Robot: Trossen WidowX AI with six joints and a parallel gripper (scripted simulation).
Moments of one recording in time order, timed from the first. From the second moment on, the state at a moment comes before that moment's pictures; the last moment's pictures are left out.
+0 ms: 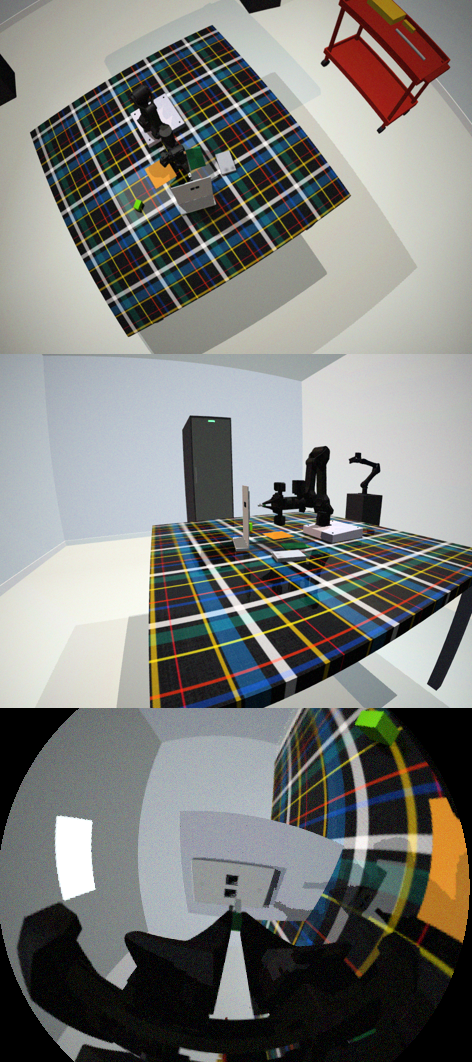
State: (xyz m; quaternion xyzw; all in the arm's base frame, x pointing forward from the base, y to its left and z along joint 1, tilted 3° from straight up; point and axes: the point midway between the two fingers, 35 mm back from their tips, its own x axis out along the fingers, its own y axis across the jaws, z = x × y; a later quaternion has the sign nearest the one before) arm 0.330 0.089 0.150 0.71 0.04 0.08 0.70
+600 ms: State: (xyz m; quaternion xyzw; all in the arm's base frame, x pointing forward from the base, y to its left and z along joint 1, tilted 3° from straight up) arm 0.320 0.091 0.149 0.71 0.04 0.08 0.70
